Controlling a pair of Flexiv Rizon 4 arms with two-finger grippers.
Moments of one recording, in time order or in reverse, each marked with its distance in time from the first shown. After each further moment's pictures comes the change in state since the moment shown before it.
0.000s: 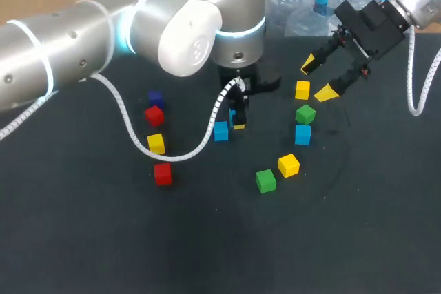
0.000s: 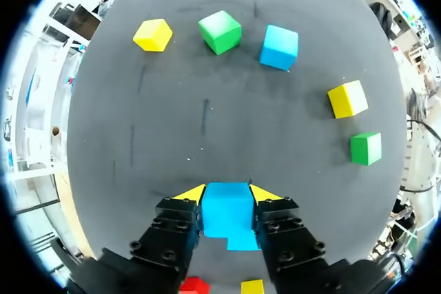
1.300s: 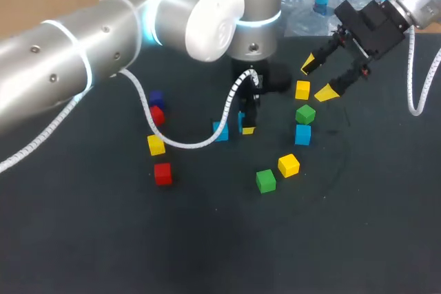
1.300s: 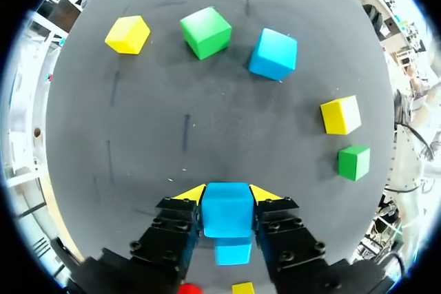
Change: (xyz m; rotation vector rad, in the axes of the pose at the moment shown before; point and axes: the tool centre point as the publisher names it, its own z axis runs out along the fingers) left arm -0.019 -0.014 0.006 0.133 0.050 -0.002; right arm 0.000 0.000 0.000 0.000 0.000 0.000
